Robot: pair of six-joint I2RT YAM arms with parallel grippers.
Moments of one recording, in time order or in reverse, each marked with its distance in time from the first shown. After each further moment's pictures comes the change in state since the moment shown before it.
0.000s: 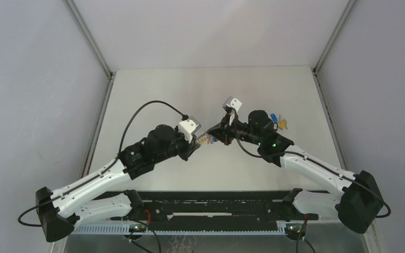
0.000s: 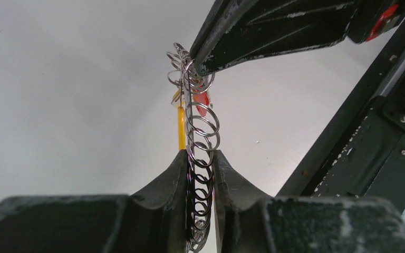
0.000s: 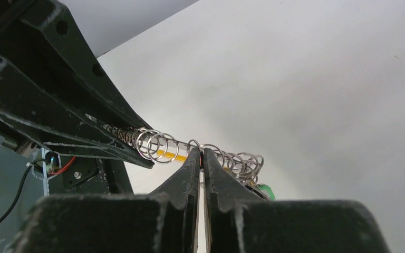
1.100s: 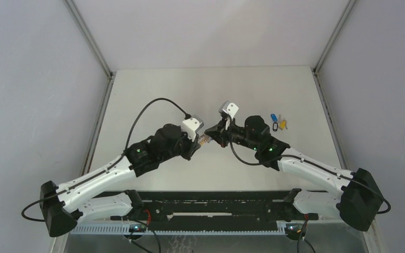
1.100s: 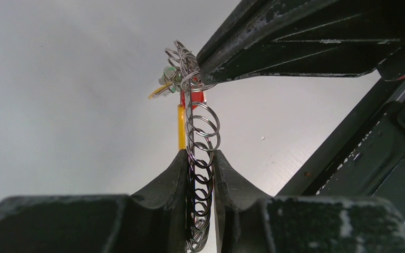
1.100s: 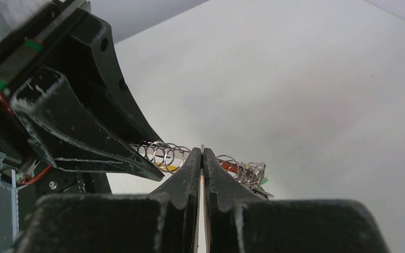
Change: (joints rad) left arm -0.013 0.051 0.025 -0.040 -0.084 -0.068; right arm 0.084 0.009 -0.016 0.075 0.114 -0.069
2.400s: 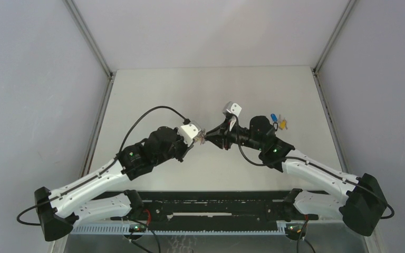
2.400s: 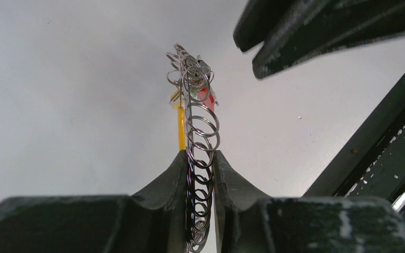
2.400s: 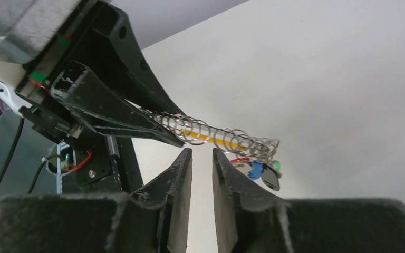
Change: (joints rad) left arm -0.019 -0.059 -0.001 -0.075 -0.057 0.197; right arm 0.004 -0.045 -0.005 -0.025 -0.076 0.058
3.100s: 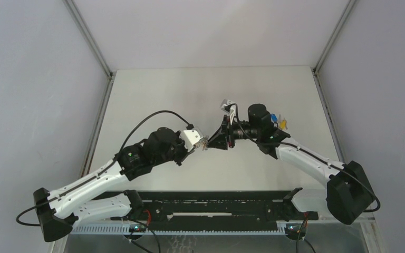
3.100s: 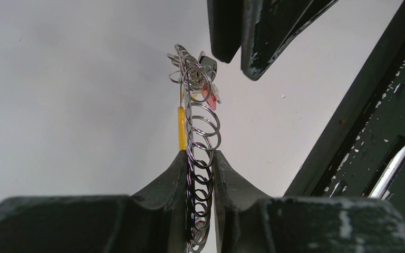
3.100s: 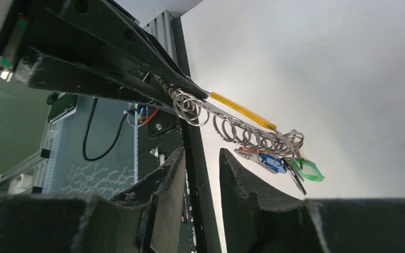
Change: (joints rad) left arm 0.000 -0.010 0.003 -0.061 0.118 0.108; right arm -0.193 0.146 0.061 -0.093 -0.512 0.143
